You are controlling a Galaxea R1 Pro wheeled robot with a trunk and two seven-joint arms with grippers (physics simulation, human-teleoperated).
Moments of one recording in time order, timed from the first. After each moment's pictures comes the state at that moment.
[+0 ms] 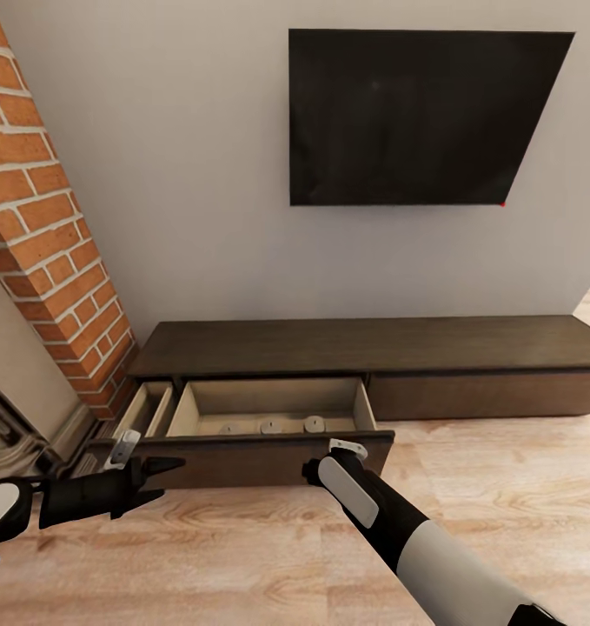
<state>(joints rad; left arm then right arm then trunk) -0.26 0.56 -0.10 -1.50 1.72 1.00 0.21 -0.72 0.09 0.71 -0.84 -1.11 0.51 -0.84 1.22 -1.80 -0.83</state>
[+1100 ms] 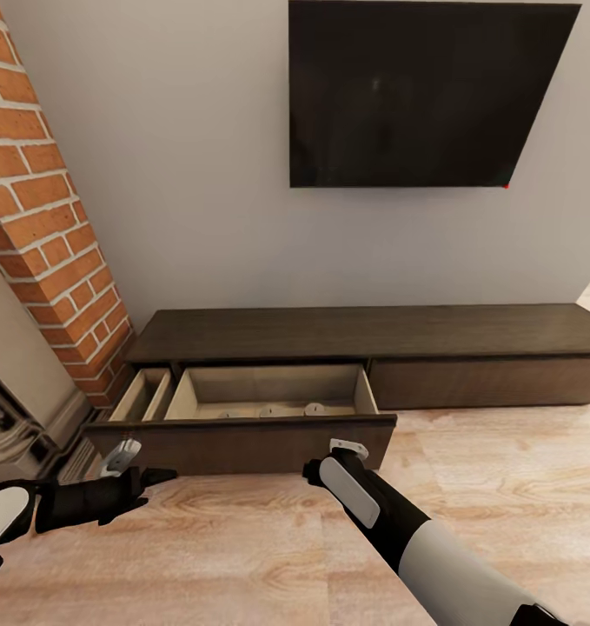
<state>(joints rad) -0.27 0.54 -0.09 -1.47 1.51 0.98 0.23 -0.72 0.09 0.71 -0.84 -1.11 0.52 -0.84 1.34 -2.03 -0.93</state>
